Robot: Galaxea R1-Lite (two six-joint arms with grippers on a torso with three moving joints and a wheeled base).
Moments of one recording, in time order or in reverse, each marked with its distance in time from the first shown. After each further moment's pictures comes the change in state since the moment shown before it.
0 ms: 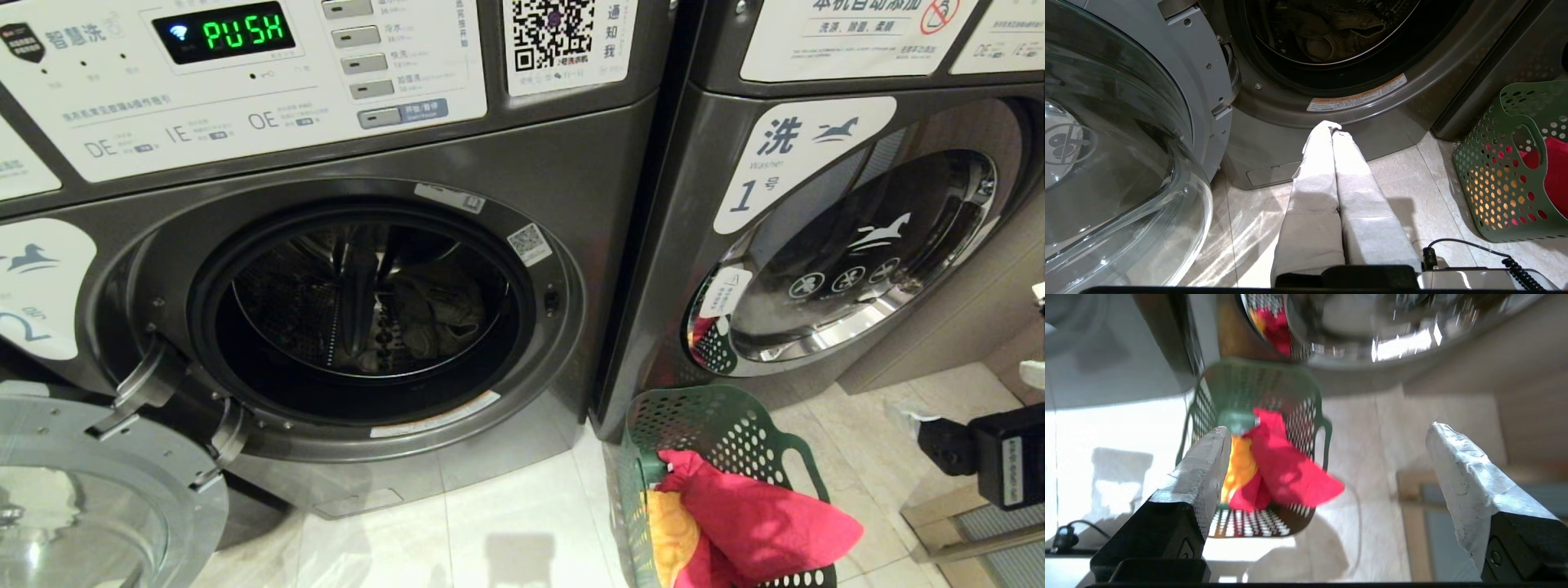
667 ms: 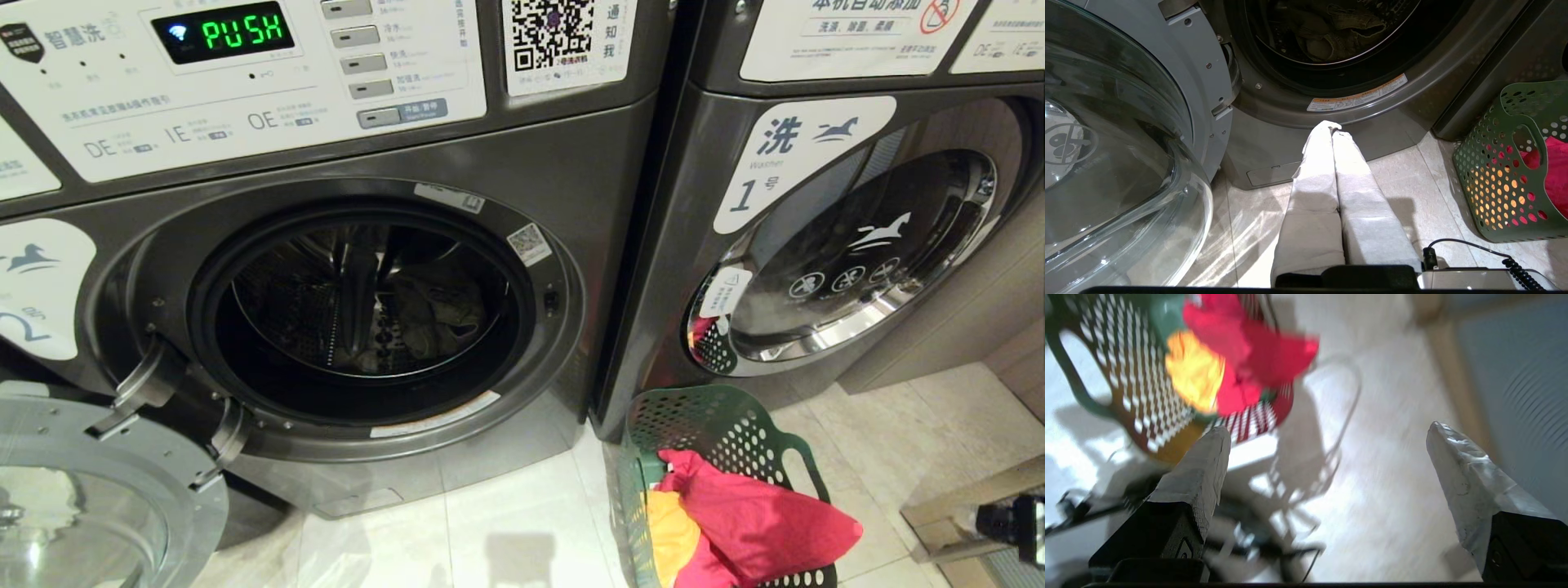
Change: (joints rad) left arm 0.000 0.000 0.000 0.000 0.000 0.000; right arm -0.833 0.064 0.279 -0.006 0.583 0.081
